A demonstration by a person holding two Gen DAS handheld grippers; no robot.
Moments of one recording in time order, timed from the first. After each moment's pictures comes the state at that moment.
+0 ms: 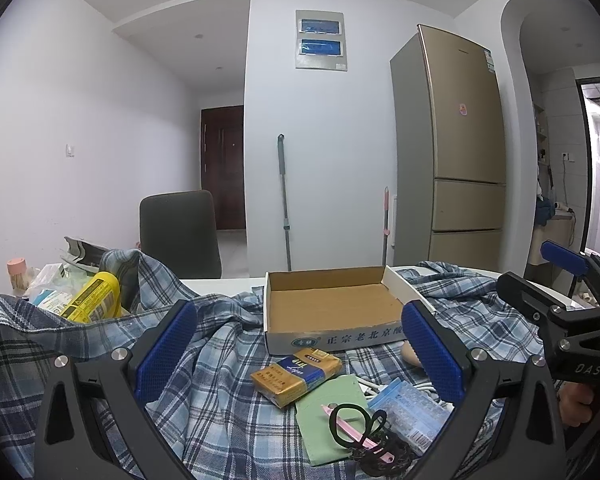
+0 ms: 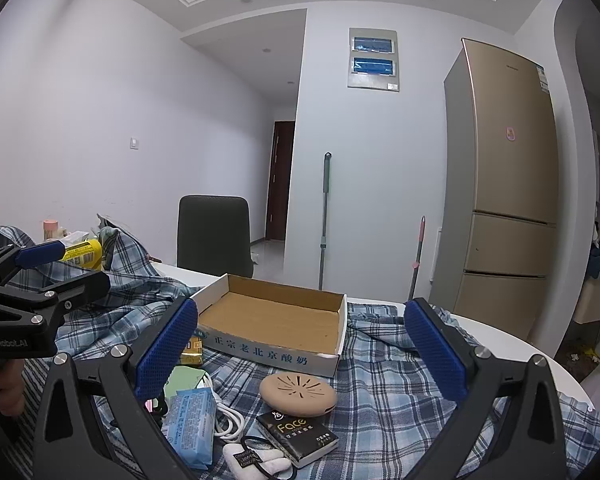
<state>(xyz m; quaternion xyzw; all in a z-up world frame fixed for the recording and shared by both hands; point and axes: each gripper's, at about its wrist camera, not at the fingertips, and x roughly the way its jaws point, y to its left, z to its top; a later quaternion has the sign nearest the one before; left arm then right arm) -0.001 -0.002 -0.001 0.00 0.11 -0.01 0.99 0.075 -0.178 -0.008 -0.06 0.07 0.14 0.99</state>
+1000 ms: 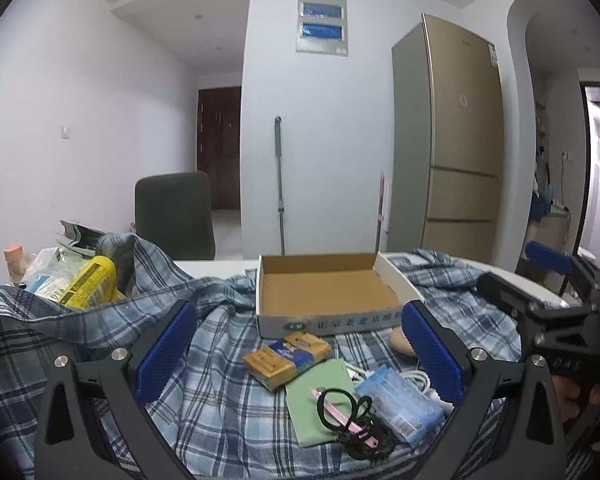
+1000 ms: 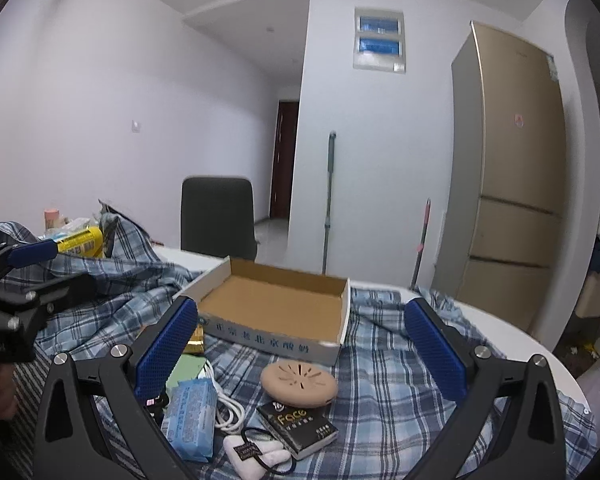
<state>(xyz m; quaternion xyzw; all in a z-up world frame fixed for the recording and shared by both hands) -0.002 -0.003 0.005 -0.01 0.16 -0.02 0.99 0.090 -0.179 0.000 -0.06 0.13 0.15 0.98</state>
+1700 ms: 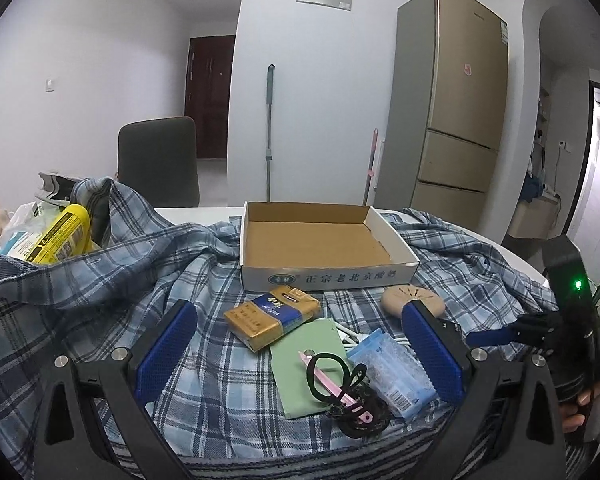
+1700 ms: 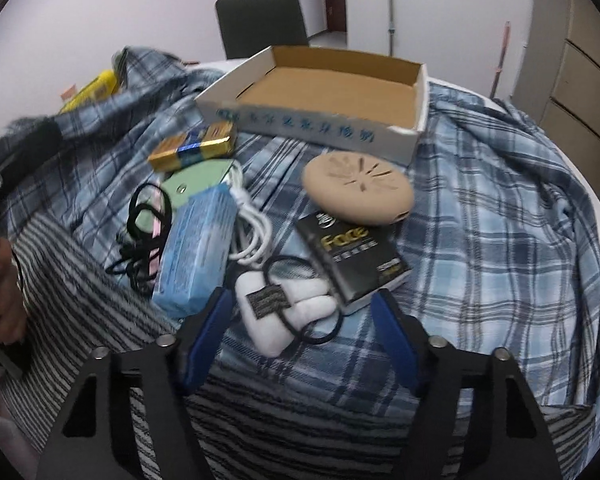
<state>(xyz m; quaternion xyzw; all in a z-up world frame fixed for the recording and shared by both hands) 0.024 0.004 -0.013 -0.04 0.25 -0.05 0.97 0.142 -0.170 -0.091 -0.09 0.48 0.25 0.84</state>
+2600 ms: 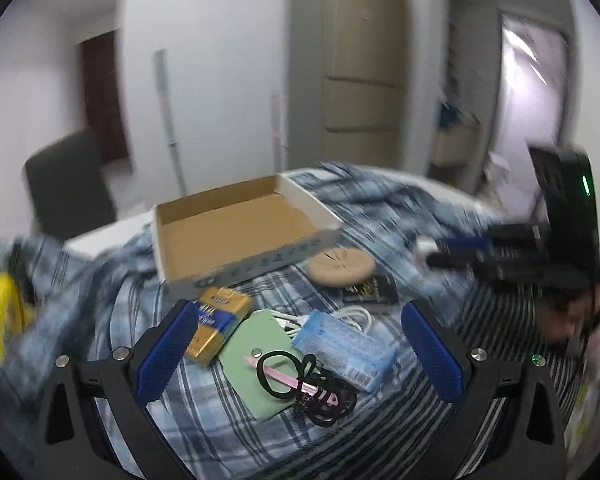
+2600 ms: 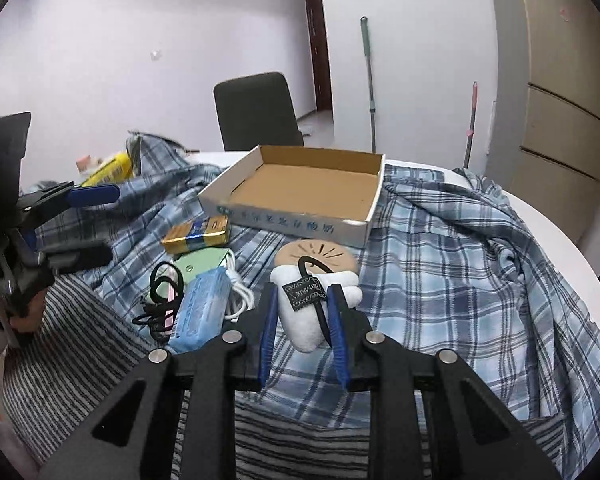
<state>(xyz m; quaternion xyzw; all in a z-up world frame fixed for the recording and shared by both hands) 0.044 -0.031 0.001 0.09 0.31 -0.24 0.91 0.122 -0.218 -0.033 -0.03 0.34 0.24 0.91</state>
